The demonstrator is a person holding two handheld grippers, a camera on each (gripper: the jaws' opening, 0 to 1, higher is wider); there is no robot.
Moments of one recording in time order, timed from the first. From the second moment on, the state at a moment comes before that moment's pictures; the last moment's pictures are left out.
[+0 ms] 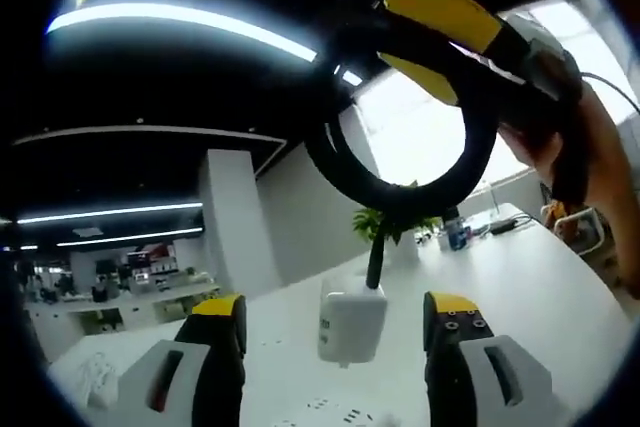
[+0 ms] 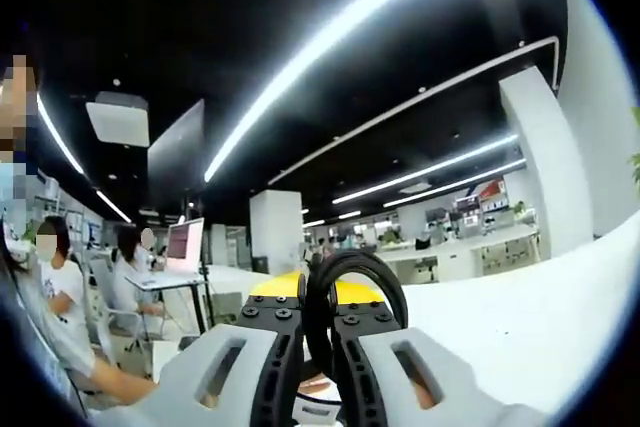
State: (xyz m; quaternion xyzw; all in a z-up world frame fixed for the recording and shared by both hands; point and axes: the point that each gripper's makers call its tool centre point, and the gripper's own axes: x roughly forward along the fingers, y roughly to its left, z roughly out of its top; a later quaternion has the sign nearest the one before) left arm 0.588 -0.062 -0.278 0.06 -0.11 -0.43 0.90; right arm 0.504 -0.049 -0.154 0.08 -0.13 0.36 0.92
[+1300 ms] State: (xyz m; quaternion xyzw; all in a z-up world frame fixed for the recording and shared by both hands) left arm 0.583 -0.071 -0.287 0.05 -0.09 -0.45 0.89; right arm 0.504 -0.044 -0.161 0.10 -0.13 0.36 0.92
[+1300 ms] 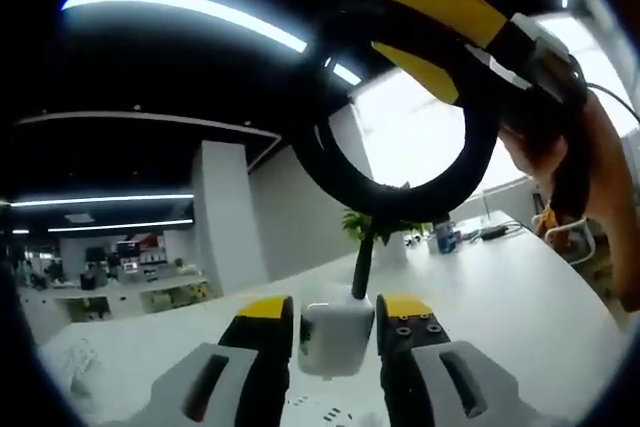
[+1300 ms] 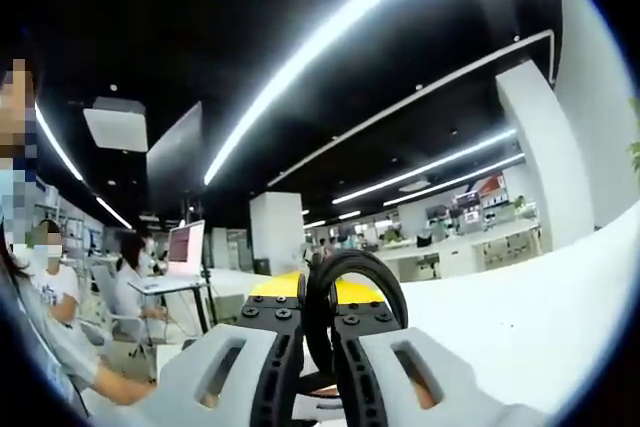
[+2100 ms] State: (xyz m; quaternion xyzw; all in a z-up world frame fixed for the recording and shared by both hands) left arm 0.587 -0.071 -0.304 0.07 -0.03 -0.49 0.87; right arm 0.511 -0.039 -0.173 0.11 -0.12 0.36 0.92
